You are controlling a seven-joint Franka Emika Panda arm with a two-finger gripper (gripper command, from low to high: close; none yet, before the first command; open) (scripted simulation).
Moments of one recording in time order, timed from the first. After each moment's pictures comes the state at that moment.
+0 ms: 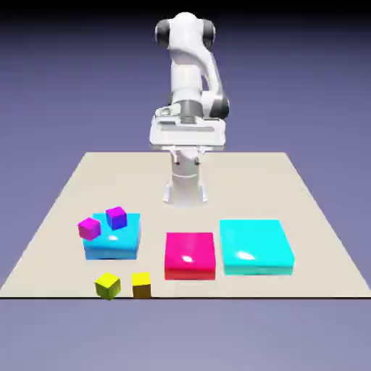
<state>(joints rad) 0.02 -0.53 -0.01 -2.77 0.00 2.99 0.73</state>
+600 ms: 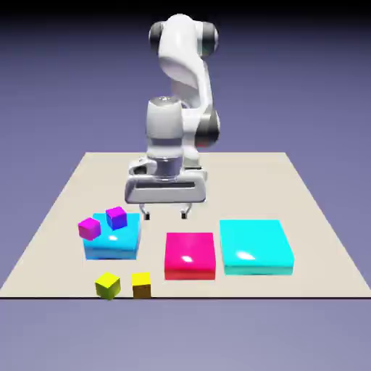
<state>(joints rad) 0.07 0.13 -0.18 -2.13 0.02 2.33 0.58</state>
